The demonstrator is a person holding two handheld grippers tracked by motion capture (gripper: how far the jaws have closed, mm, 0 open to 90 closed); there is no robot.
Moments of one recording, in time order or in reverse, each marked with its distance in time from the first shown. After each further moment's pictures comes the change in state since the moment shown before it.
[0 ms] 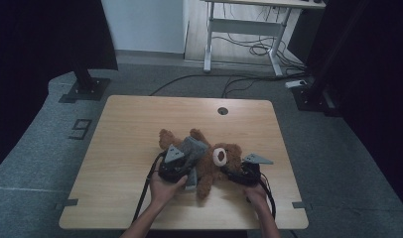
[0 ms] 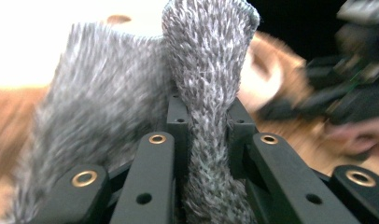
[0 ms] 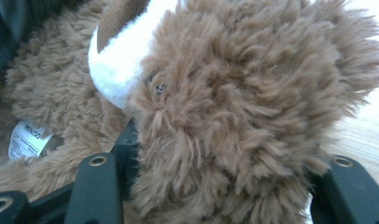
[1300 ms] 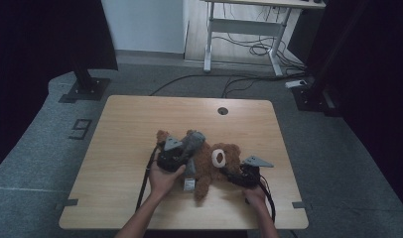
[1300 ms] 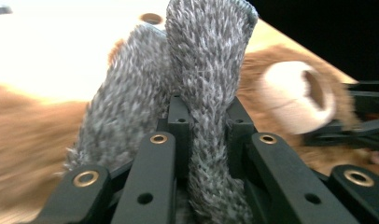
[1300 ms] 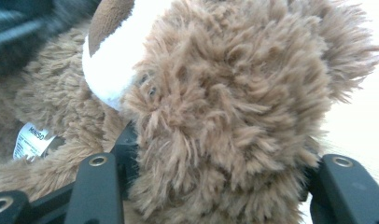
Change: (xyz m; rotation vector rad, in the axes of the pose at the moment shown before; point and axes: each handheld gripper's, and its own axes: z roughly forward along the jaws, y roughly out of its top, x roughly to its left) left arm 0.029 0.012 0.001 0.025 0.087 -0.038; right arm 0.000 -0.008 0.000 -0.035 0.013 0.010
